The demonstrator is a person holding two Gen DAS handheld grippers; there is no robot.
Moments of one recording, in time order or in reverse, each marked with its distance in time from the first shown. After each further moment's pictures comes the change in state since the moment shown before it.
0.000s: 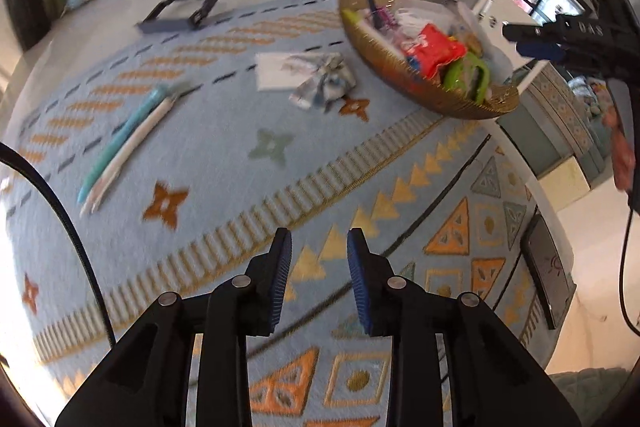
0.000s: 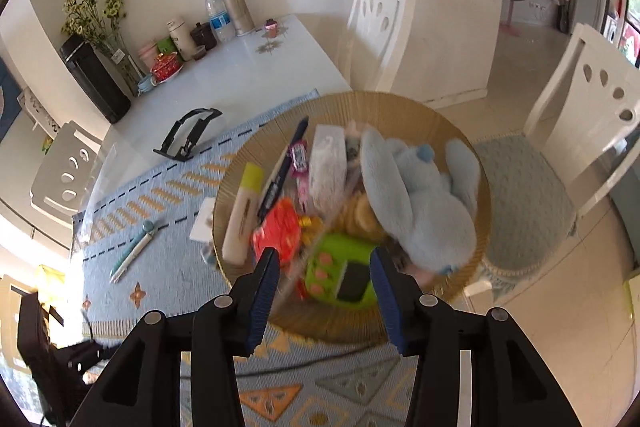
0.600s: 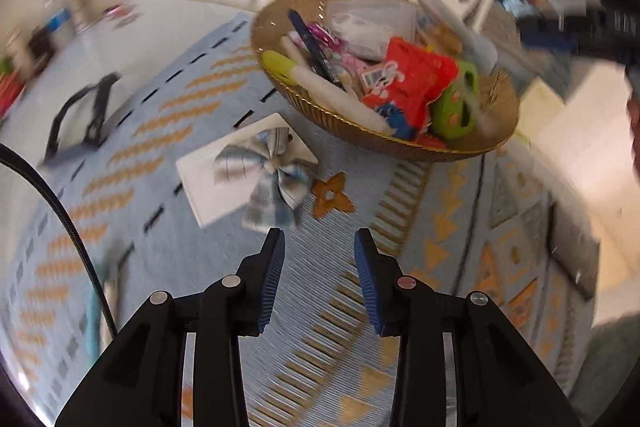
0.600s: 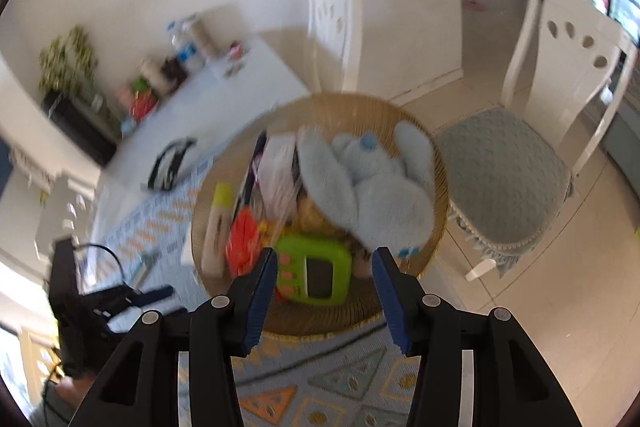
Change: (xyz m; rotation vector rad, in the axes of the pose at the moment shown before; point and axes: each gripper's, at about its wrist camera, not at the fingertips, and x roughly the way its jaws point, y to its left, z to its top) left arm 0.064 -0.014 0.091 0.377 0.038 -0.087; right arm -0.007 -0.042 -0.001 0.193 -0.057 0.003
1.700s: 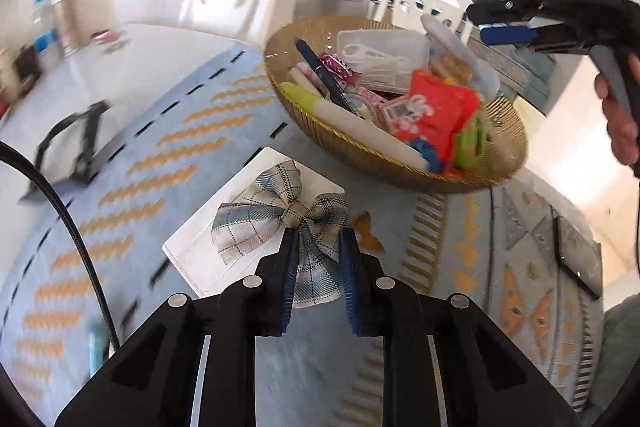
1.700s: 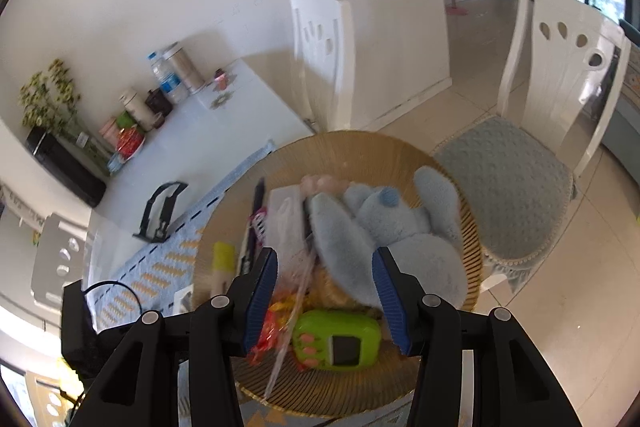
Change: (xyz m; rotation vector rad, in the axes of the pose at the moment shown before) left arm -0.002 0.026 -0.007 -0.012 -0.149 -0.067; right arm 0.033 0.022 0.034 0.042 -0.051 -0.023
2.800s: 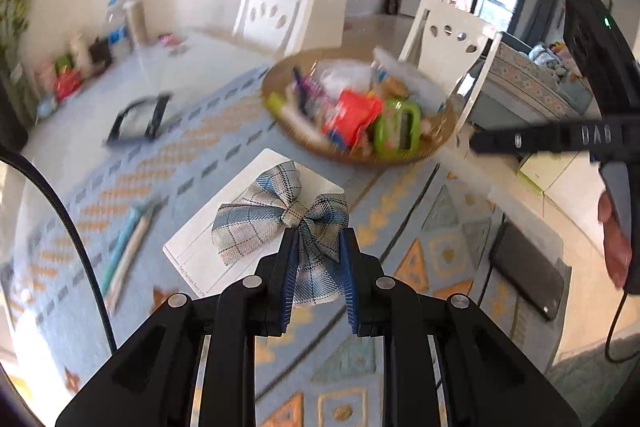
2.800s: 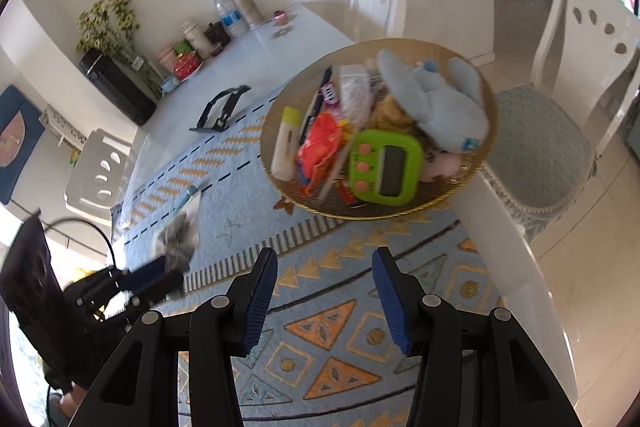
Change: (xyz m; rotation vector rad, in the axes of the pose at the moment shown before) left arm -0.093 -0.102 -0.021 -0.099 -0.054 0.189; right arm -0.067 0.010 -0.109 -0.107 0.136 0.123
